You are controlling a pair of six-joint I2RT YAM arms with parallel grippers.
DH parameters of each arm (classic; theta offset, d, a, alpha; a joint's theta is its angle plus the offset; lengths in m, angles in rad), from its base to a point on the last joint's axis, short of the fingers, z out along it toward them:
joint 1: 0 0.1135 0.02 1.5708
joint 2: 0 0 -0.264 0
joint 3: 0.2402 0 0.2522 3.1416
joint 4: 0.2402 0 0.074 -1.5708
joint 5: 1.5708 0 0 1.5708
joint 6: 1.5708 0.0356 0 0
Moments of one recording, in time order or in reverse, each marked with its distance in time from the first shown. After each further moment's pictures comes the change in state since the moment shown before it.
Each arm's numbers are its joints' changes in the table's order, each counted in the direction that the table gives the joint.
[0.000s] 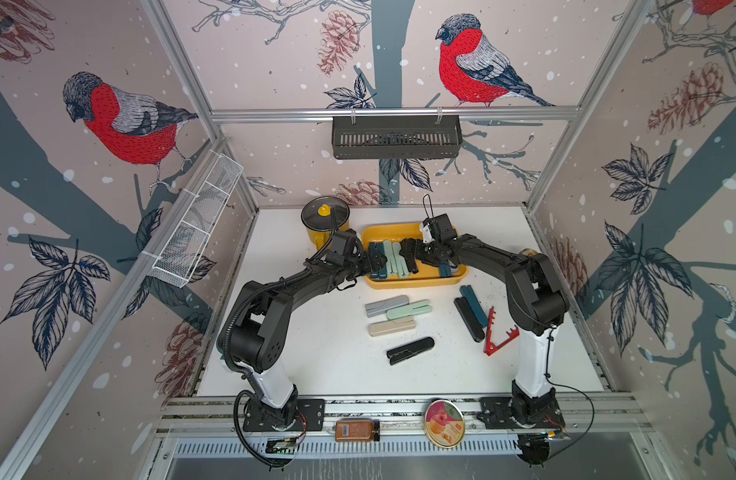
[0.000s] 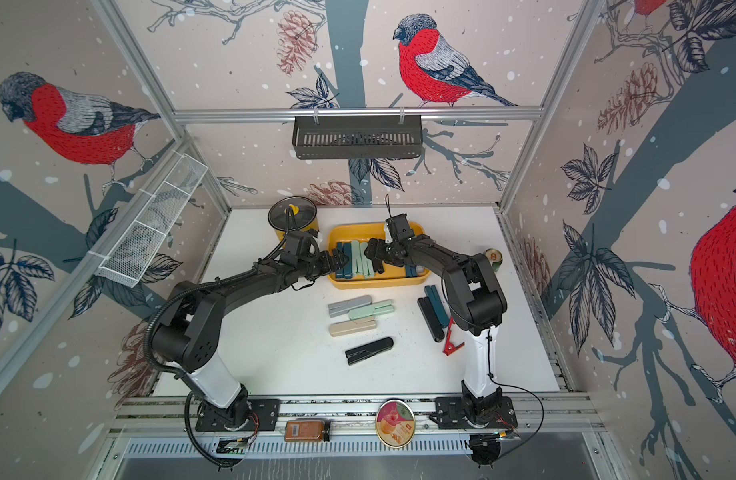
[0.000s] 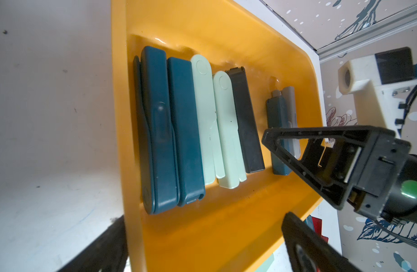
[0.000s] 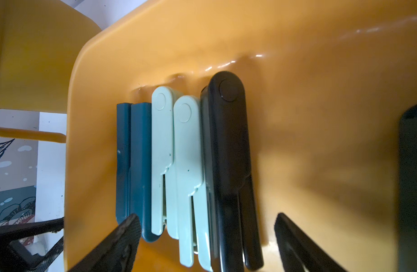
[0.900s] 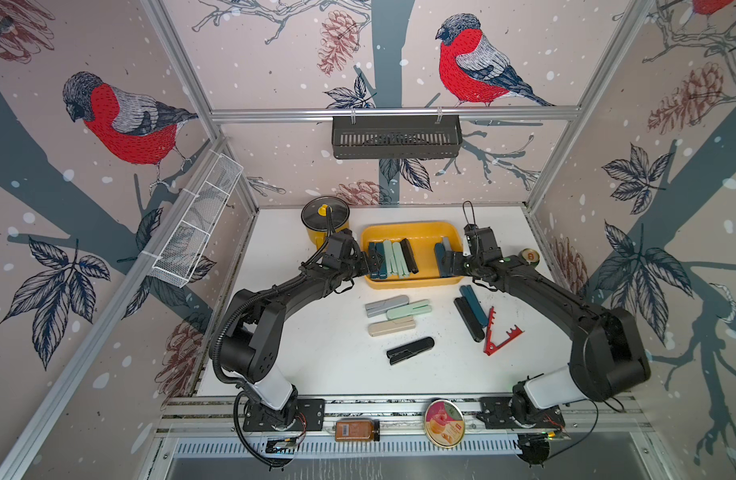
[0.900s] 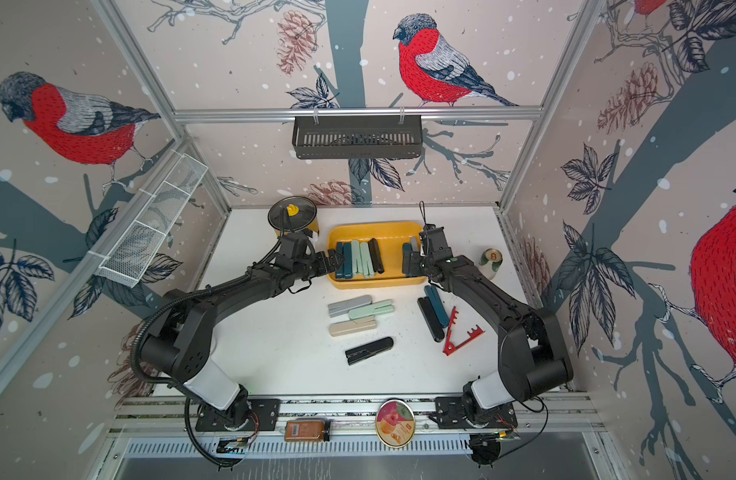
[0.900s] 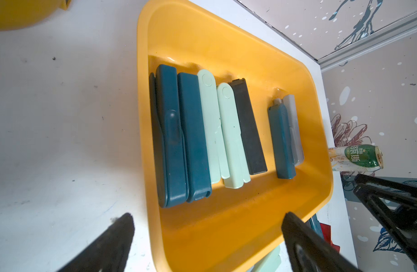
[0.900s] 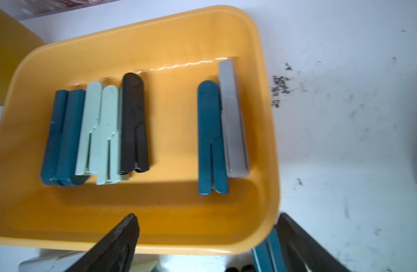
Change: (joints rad) left arm -0.001 0.071 -0.055 -0.019 -0.069 0.019; right arm -0.121 0.549 -0.453 0.061 0.328 -0.223
